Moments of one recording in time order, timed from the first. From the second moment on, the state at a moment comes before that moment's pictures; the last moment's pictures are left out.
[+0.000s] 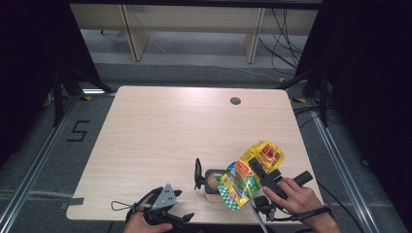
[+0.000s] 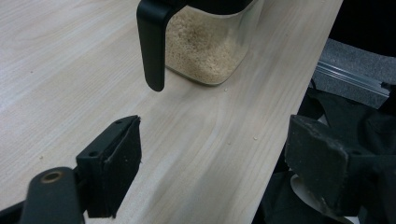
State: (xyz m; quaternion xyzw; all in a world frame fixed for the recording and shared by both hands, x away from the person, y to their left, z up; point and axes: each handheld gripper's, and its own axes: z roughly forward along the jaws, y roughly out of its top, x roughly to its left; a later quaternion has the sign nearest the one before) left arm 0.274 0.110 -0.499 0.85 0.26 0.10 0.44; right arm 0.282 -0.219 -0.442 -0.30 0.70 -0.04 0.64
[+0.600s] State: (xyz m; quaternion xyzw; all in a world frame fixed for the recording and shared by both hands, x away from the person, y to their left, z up) left arm 0.276 0.111 -0.498 0.86 0.25 0.10 0.44; right arm 0.282 -0.219 -0.442 -0.30 0.70 -0.04 0.64
